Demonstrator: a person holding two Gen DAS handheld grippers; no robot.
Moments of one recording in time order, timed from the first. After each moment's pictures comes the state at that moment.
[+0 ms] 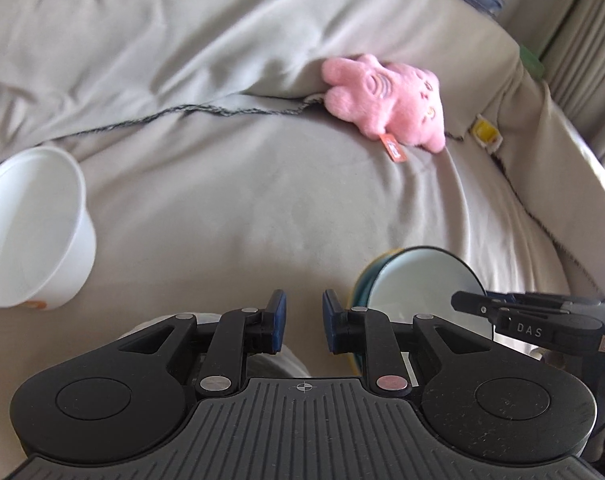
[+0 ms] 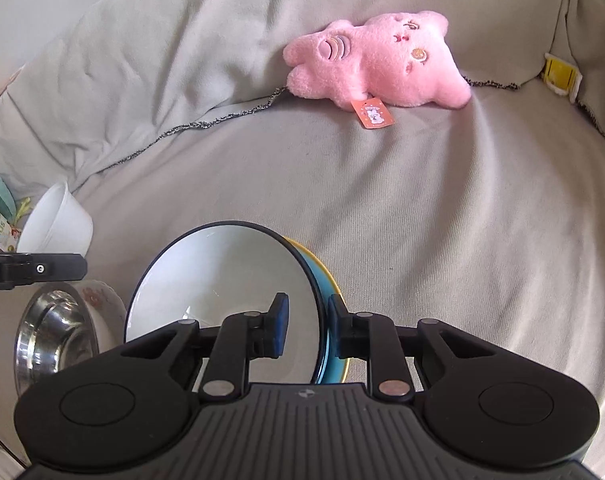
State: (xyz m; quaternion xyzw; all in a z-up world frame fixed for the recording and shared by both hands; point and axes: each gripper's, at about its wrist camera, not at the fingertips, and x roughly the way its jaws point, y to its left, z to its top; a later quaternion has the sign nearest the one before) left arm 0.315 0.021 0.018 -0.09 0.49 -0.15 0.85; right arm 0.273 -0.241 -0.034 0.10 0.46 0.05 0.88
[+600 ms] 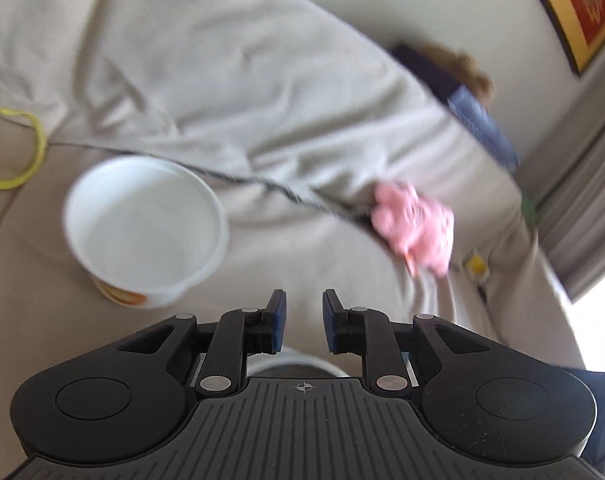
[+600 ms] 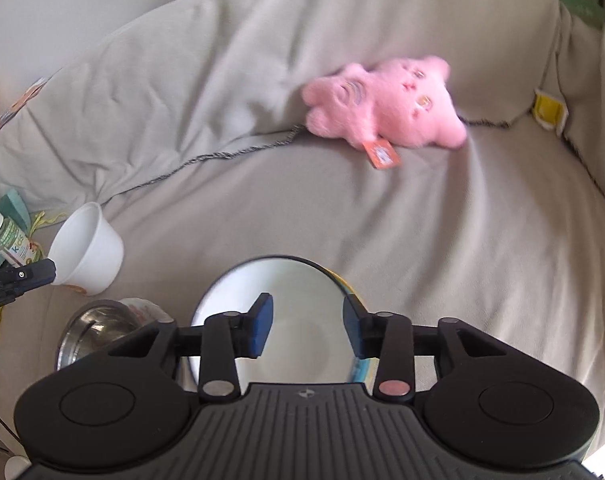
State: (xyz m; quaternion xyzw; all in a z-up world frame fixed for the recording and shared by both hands) left arm 0.260 0.161 0.022 -0.26 0.35 -0.10 0.89; right arm 0.252 -0.206 0.022 0.07 0.44 0.04 0.89
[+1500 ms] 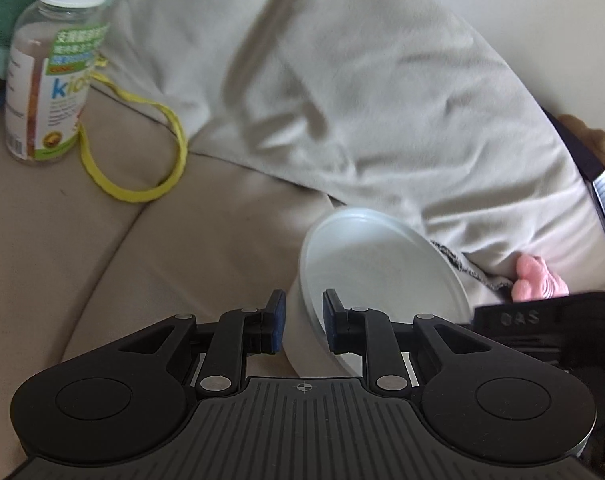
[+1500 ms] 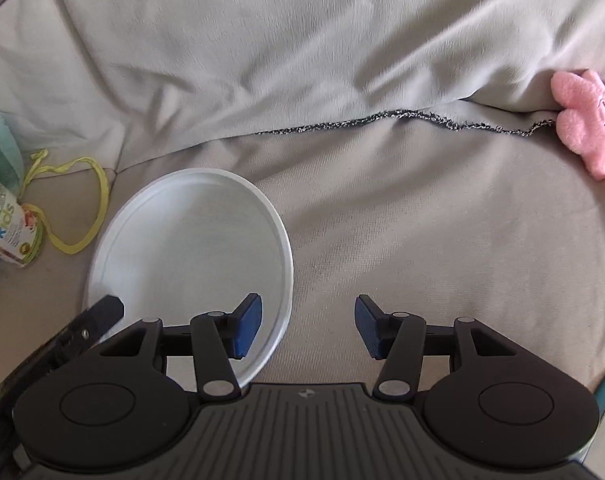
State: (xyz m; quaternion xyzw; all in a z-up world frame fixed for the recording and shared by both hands) left arm 0.310 0.280 -0.063 -0.28 0.35 0.02 0.89; right arm 0.395 0.091 -0.068 0.00 0.53 0.04 0.84
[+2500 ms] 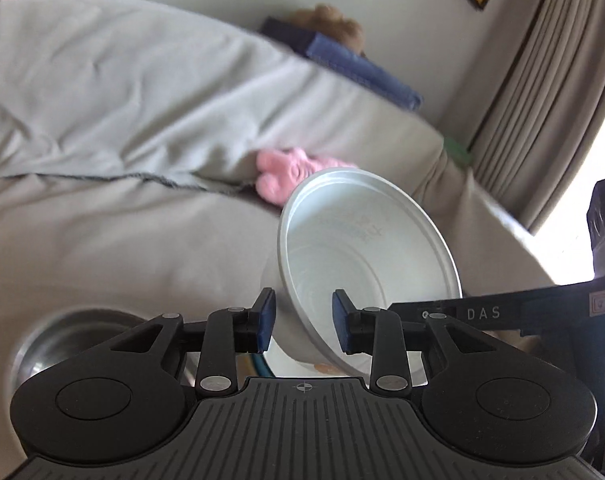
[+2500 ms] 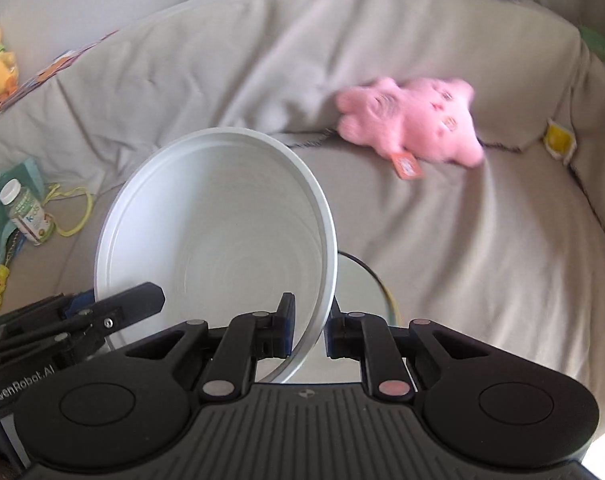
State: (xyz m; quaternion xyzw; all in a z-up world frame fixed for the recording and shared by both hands) left arm 0.215 -0.019 0.042 -0.15 0.34 -0.19 0.91; right arm 0.228 -0.196 0.038 0.04 0.45 0.06 0.89
